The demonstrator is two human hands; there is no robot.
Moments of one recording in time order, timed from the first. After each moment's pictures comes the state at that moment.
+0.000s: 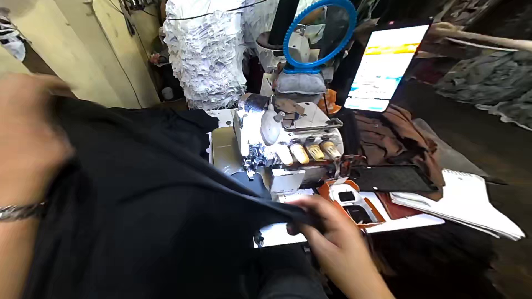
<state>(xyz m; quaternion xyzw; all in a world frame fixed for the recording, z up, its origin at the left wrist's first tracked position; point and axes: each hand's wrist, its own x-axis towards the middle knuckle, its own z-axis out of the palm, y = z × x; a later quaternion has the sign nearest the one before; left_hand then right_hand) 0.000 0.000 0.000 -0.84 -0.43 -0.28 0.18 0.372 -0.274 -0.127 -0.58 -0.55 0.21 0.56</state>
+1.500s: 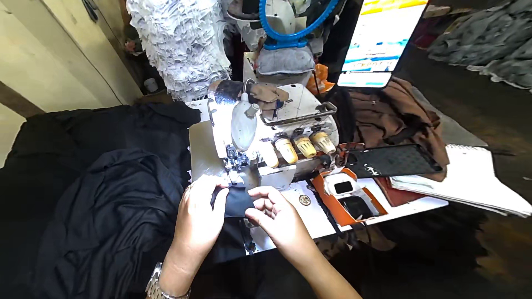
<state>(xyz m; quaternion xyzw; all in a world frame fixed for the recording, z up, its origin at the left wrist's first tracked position) 0.212 -0.127 -0.170 -0.83 -0.39 -0.37 -0.16 0.369 -0.226 -0.191 -0.61 -0.43 0.37 0.56</state>
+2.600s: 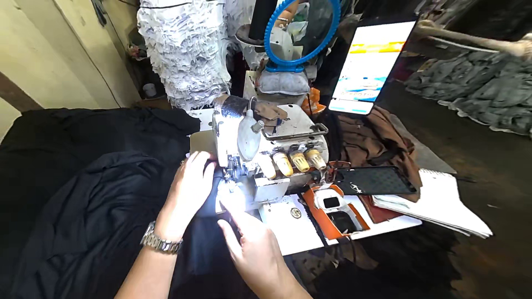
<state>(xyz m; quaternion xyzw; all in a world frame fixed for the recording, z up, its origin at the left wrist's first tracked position) 0.225 -0.066 -0.147 -0.86 -0.40 -0.29 -0.15 0.323 -0.219 -0.178 -0.69 -0.60 0.05 0.41</state>
